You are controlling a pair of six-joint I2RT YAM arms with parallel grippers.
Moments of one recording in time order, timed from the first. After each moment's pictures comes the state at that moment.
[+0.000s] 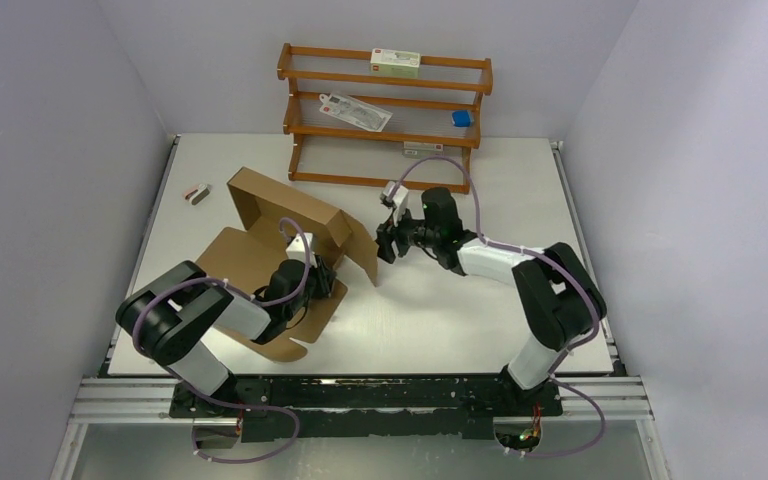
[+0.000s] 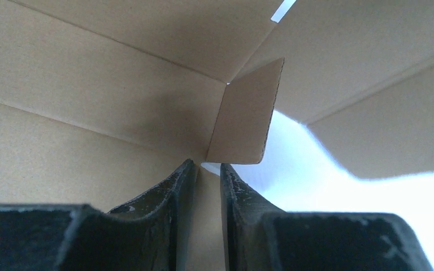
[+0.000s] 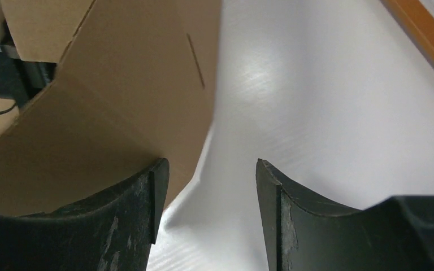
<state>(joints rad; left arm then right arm) -0.69 1.60 0.28 0.90 -0.23 -0.50 0.51 1.66 0.85 0.36 -0.60 -0.15</state>
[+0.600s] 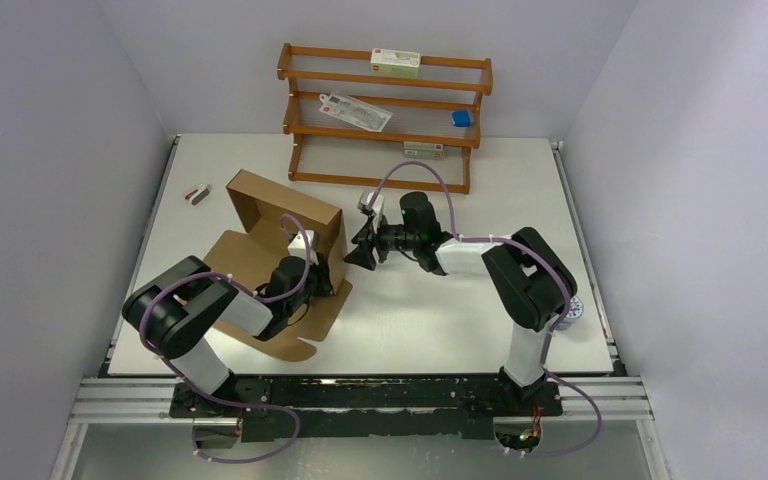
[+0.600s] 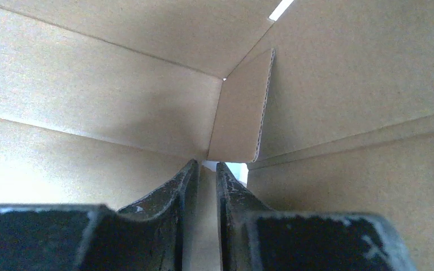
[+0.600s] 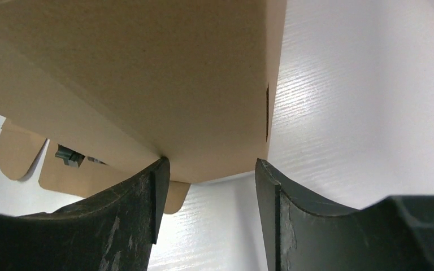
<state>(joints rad) -0.67 1.64 0.31 0.93 -0.17 -0.51 0.60 1.84 0.92 0.51 -0.73 -0.14</state>
